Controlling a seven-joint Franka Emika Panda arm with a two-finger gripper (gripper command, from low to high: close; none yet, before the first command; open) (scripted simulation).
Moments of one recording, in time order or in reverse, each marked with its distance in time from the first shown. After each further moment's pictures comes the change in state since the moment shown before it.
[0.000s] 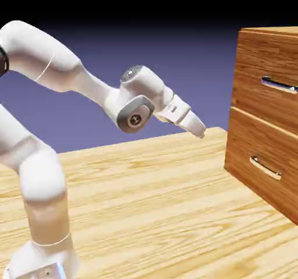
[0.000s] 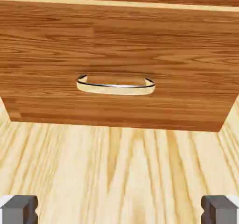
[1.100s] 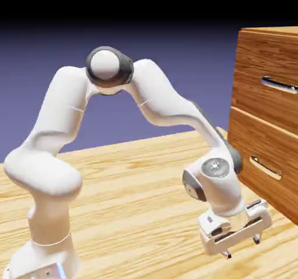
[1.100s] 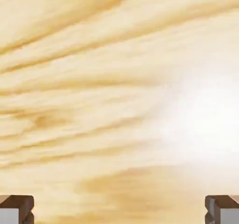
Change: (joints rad) arm 0.576 1.169 -0.988 0.529 1.435 -0.322 0.300
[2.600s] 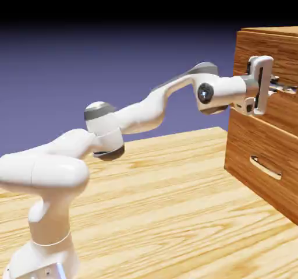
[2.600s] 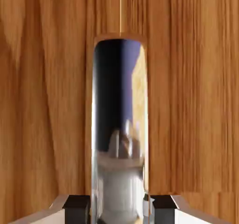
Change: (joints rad) arm 0.477 1.031 -0.876 0.522 1.274 -0.265 0.273
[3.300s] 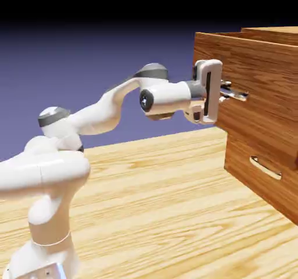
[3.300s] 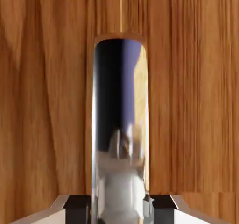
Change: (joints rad) arm 0.535 0.088 -0.044 -0.761 -0.098 -0.231 -0.072
